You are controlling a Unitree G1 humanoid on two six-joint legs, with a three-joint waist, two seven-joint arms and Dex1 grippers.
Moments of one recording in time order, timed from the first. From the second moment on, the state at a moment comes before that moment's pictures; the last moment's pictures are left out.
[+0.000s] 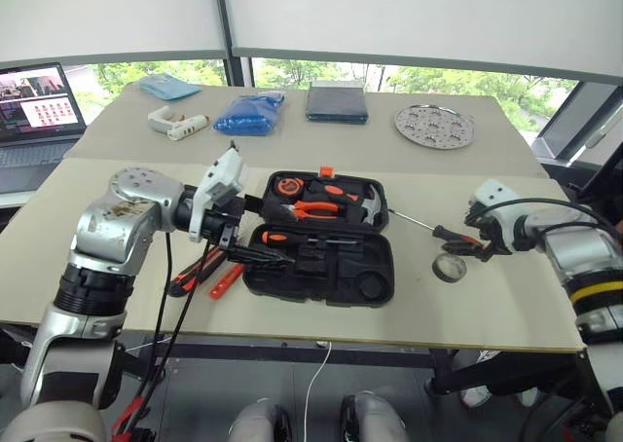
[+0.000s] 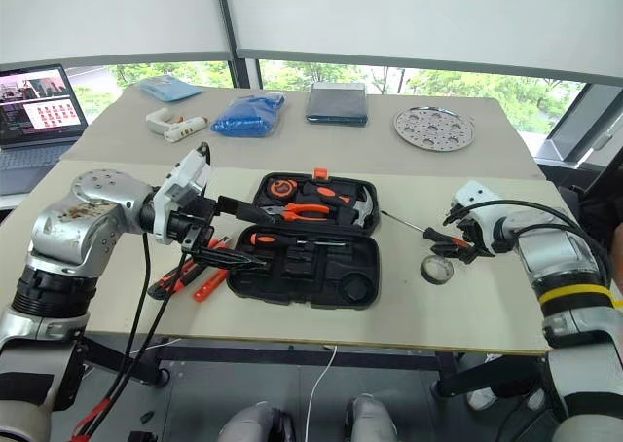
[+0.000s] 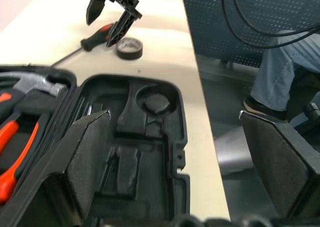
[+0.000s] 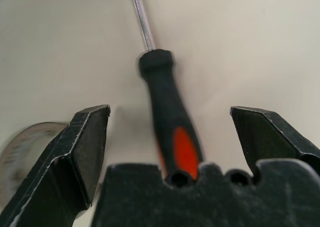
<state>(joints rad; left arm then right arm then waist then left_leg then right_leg) -0.77 0.73 -0.09 -0.02 -0.44 0.64 -1.49 -0.82 -0.87 0.26 0.65 0.01 0.46 0.95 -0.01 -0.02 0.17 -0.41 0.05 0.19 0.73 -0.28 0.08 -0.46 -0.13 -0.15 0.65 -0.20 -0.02</state>
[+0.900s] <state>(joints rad) -0.70 0.91 -0.08 0.08 -0.43 0.55 -1.51 -0.85 -0.73 0.32 0.08 0.12 0.53 1.27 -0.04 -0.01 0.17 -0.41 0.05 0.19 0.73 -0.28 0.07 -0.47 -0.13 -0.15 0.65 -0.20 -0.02</state>
